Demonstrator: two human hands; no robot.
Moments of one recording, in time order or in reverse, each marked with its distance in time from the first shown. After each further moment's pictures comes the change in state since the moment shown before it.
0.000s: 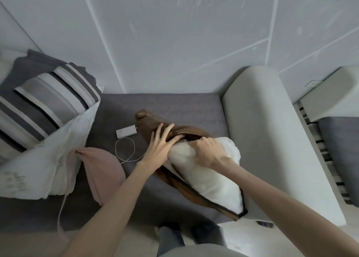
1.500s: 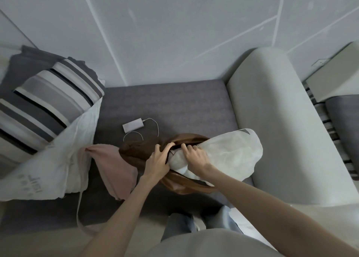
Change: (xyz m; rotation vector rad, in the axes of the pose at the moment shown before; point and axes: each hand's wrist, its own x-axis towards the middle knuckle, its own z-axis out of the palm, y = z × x) left_hand -0.068 -0.046 0.029 -0.365 -0.218 -0.295; right_hand 0.038 -0.079 0.112 -0.038 -0.042 0.085
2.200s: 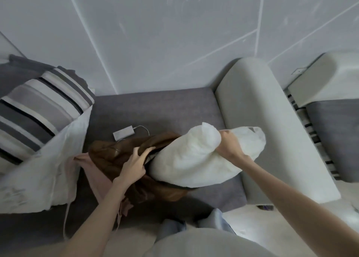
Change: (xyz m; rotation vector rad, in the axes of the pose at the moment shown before) left_hand 0.000 -0.044 -0.022 0.045 -0.066 0.025; right_hand -0.049 0.103 -0.084 0.472 0.285 0.286
